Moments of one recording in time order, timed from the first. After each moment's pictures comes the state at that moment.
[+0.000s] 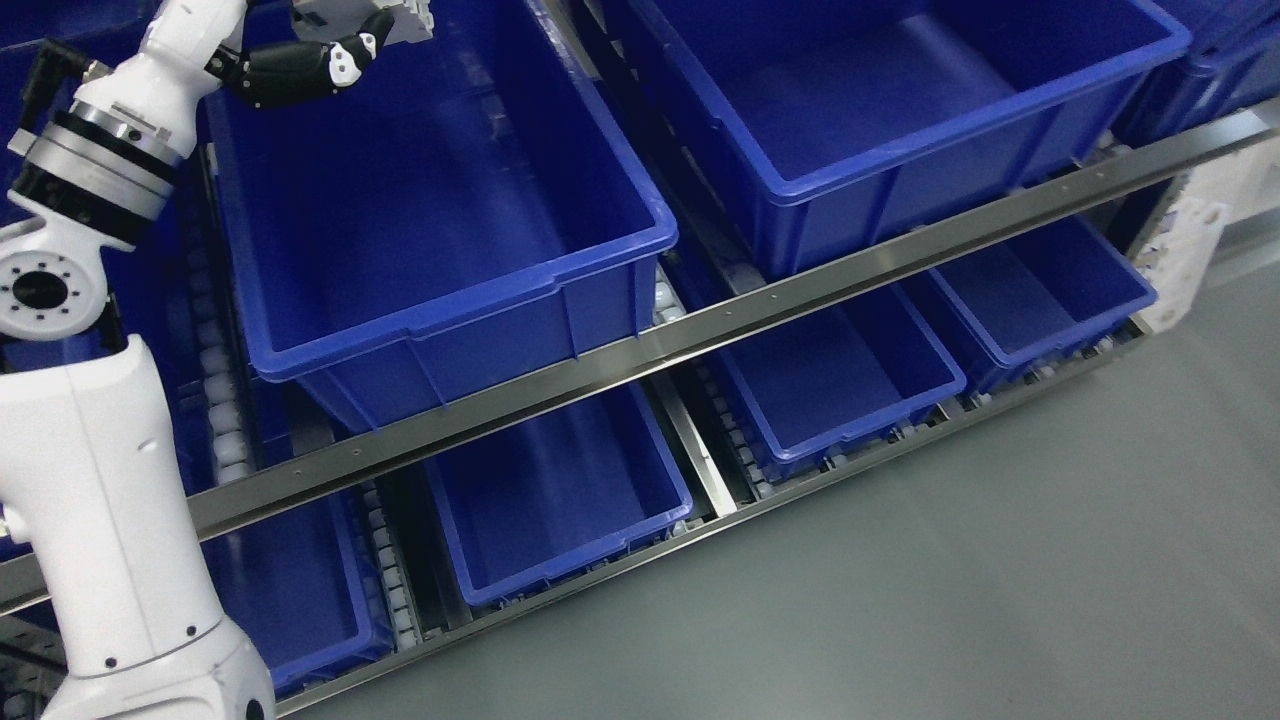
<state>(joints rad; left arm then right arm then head) -1.01 0.18 0.17 -1.44 -0.50 -0.32 -0.68 0.04 0.00 -0.04 -0.16 -0.04 0.05 0.00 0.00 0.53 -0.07</state>
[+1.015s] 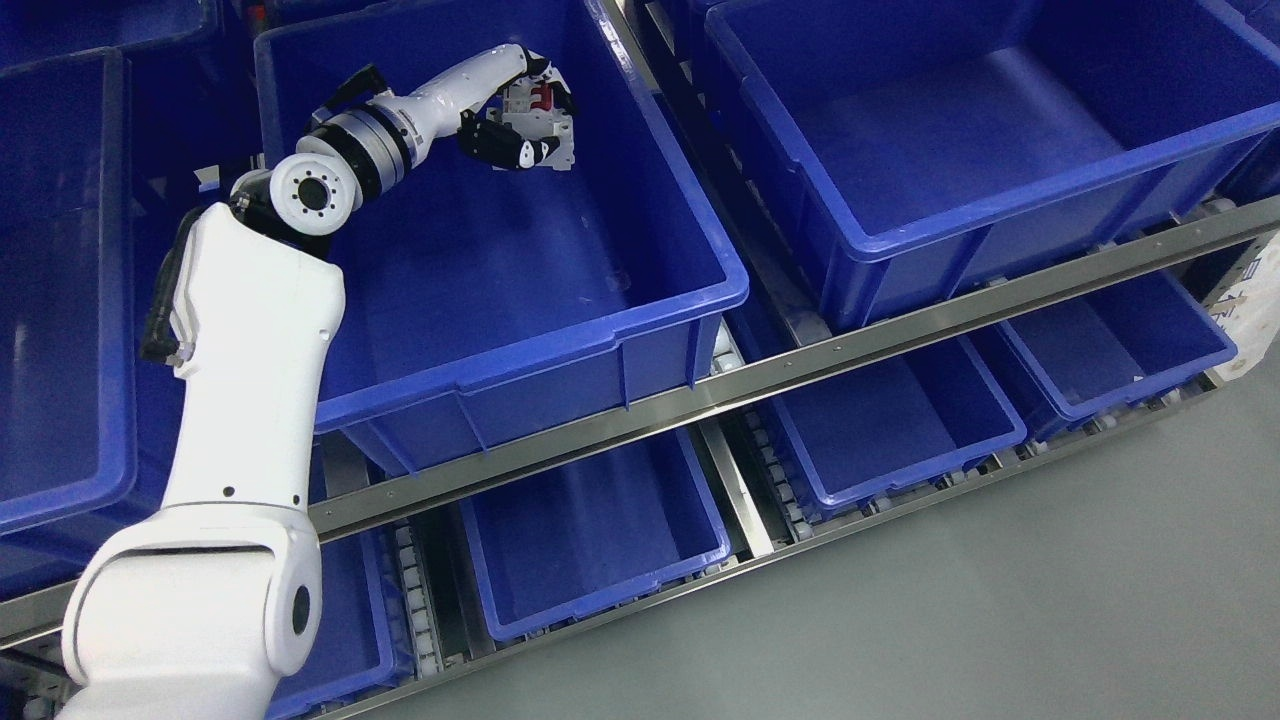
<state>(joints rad) -1.26 0.07 -0.04 -0.72 -0.79 -0.33 -0.61 0.04 0.00 -0.04 -0.16 -0.04 0.05 -0.01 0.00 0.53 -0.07</state>
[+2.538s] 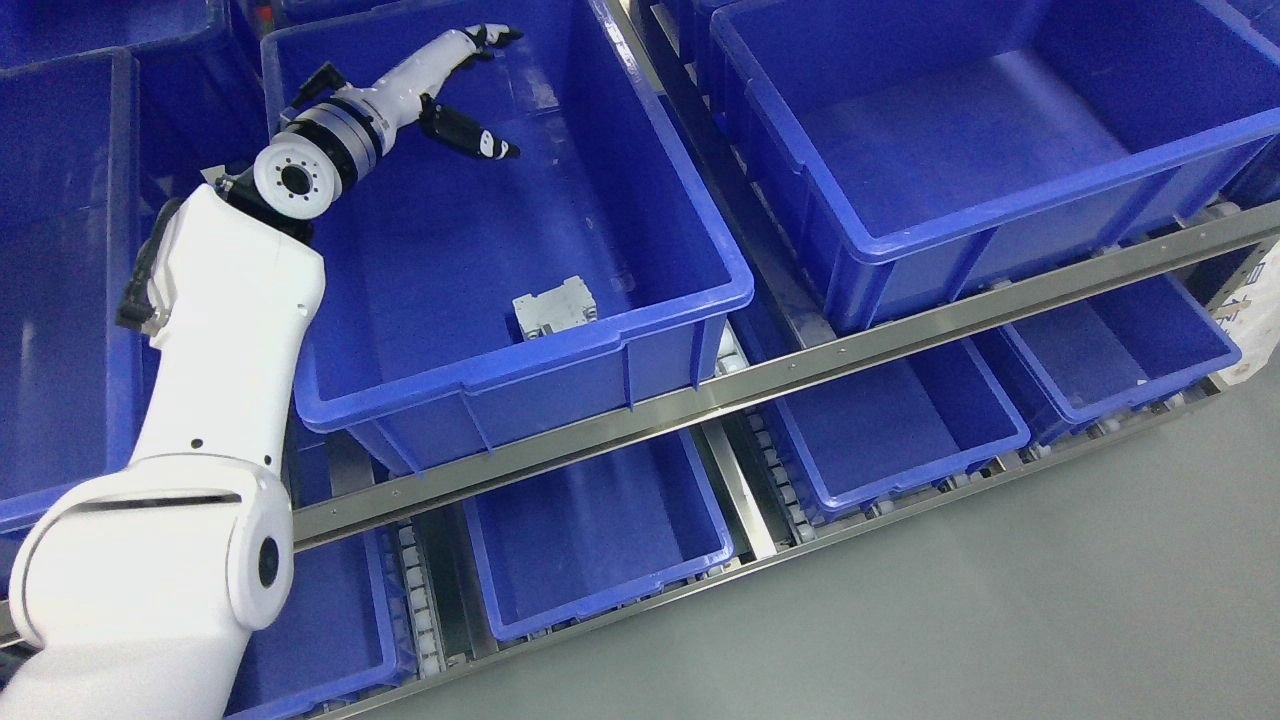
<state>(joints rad) -1.38 0.10 0.03 -0.50 -0.73 -0.27 -0.40 0.04 0.00 -0.04 -0.16 -0.04 0.05 0.00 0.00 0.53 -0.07</state>
